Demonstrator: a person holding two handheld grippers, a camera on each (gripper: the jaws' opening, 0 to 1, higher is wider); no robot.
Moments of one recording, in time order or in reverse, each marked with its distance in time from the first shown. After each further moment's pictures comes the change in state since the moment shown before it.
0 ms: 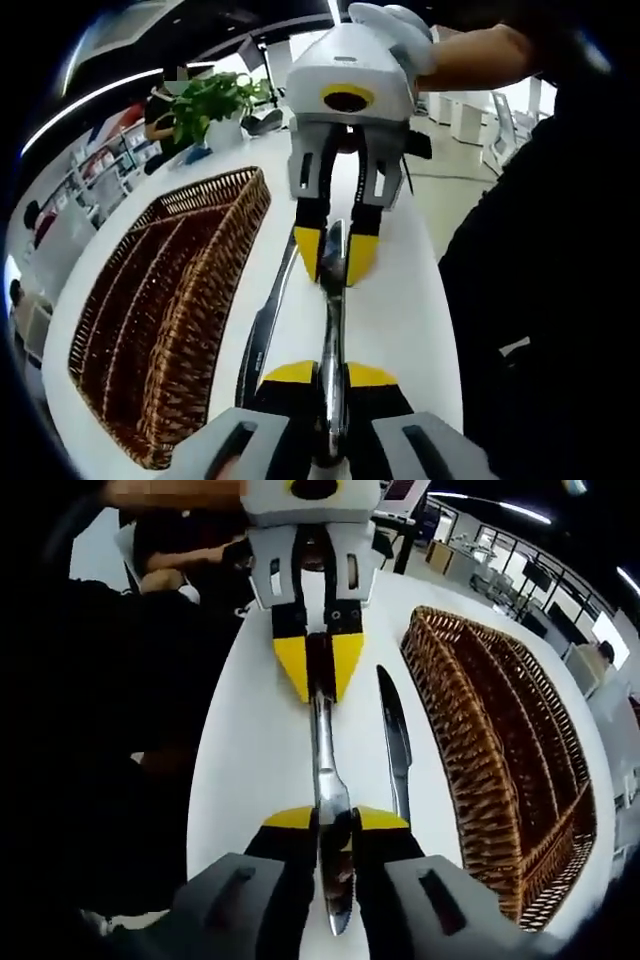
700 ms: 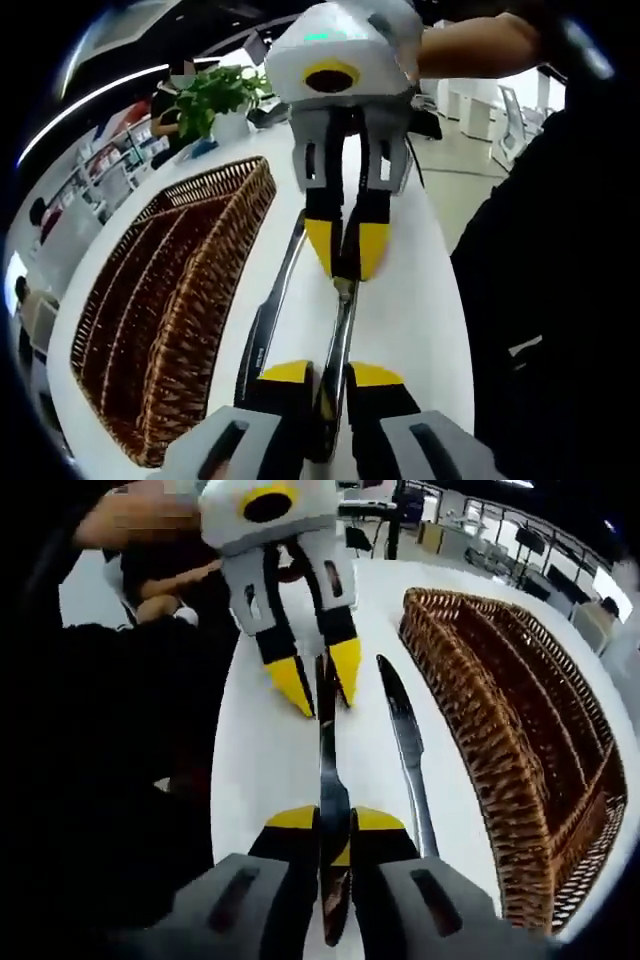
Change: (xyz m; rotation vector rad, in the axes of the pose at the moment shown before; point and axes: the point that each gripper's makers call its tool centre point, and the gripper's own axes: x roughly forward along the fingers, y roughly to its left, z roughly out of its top) left arm 0.008 0.006 -0.004 0.001 0.022 0.054; right arm 0.001 0.007 0.002 0.278 0.001 0.145
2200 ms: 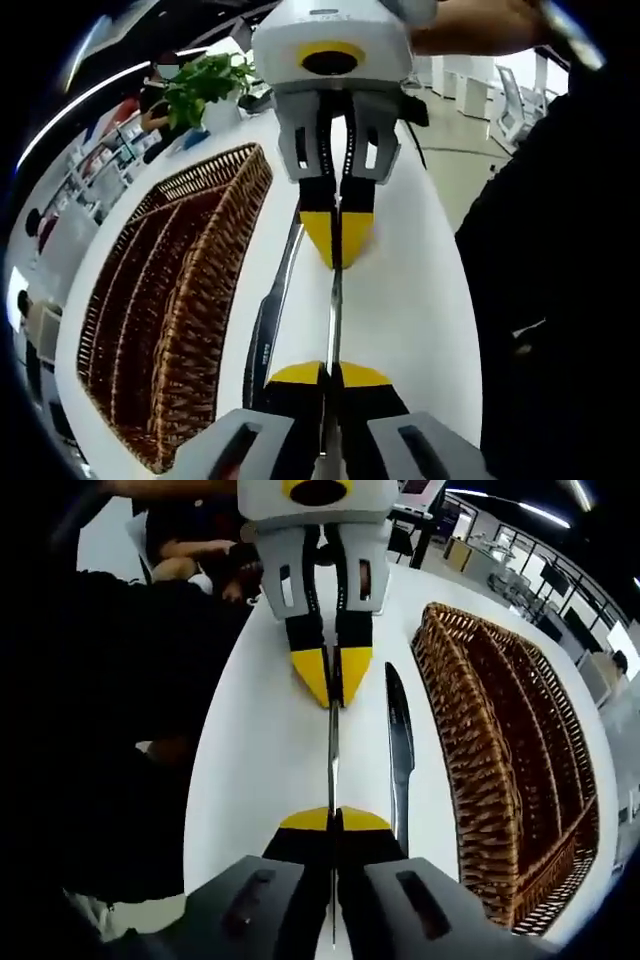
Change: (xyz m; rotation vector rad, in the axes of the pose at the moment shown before) left arm 0.004 0.004 -0.012 0.051 0.120 -0.008; right arm -0.002 -0.010 0.003 -0.285 0.024 -0.088
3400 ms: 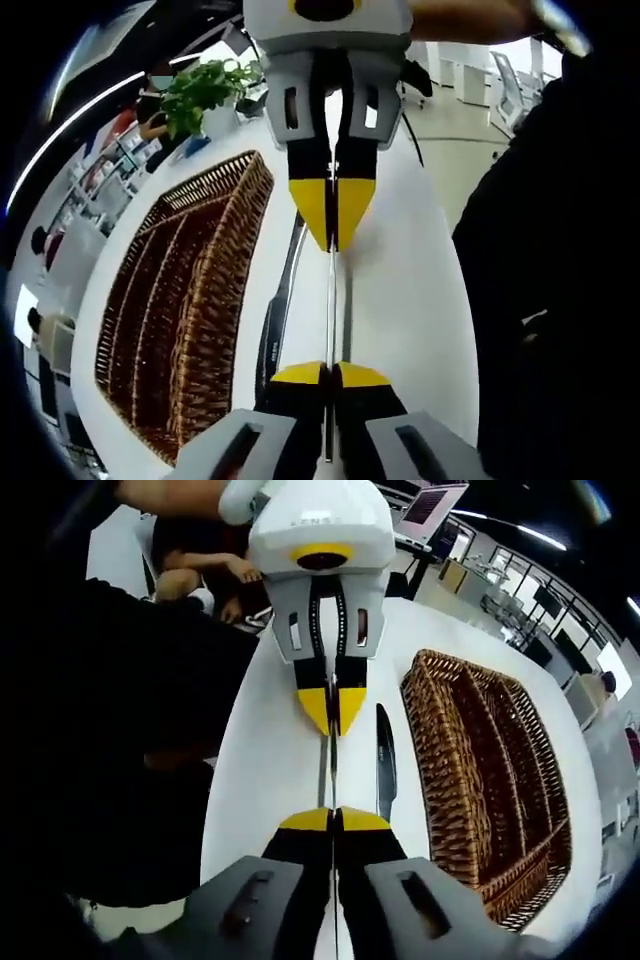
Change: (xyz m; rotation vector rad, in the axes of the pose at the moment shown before) left arm -0.016 0.001 0.009 0.040 -0.003 0.048; right arm -0.028 -0.002 0.029 -0.082 -0.071 -0.087
